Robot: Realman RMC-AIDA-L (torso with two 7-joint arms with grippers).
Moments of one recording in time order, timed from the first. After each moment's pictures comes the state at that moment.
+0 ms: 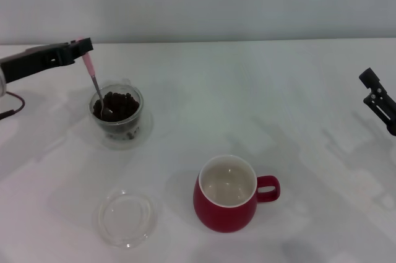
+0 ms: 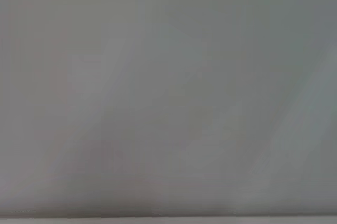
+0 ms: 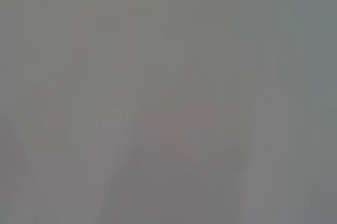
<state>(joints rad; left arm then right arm) -0.64 -2.04 0.77 0.62 -1.32 -1.06 1.32 0.24 2.01 -1.75 -0.10 -0.05 -1.72 0.20</state>
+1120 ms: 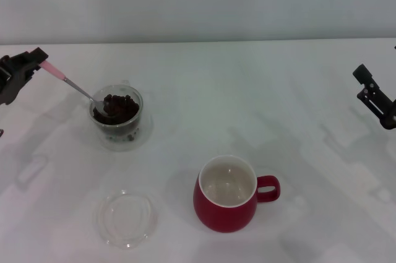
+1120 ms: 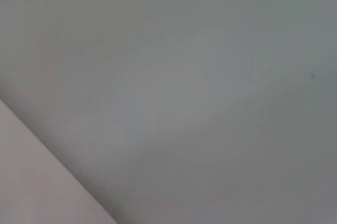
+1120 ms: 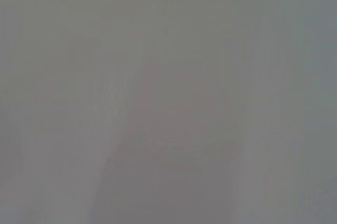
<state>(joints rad) -0.51 -2.00 0.76 0.33 -1.80 -1.14 1.22 0.25 2.01 -1.74 -0.12 -0.04 -1.66 0.20</state>
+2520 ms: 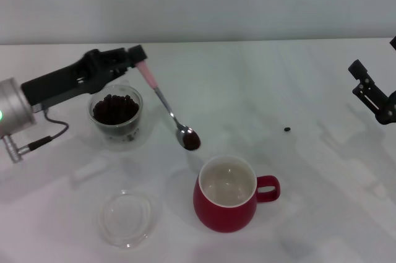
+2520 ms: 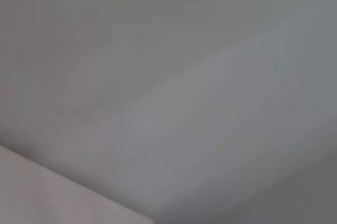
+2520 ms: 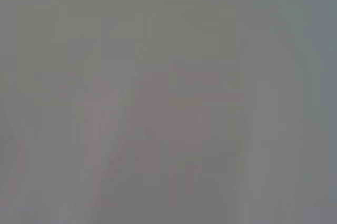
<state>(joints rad) -0.67 -2.01 0.78 0.33 -1.56 -1.44 1.14 0.27 2.01 -1.74 -0.12 -0.04 -1.65 0.20</state>
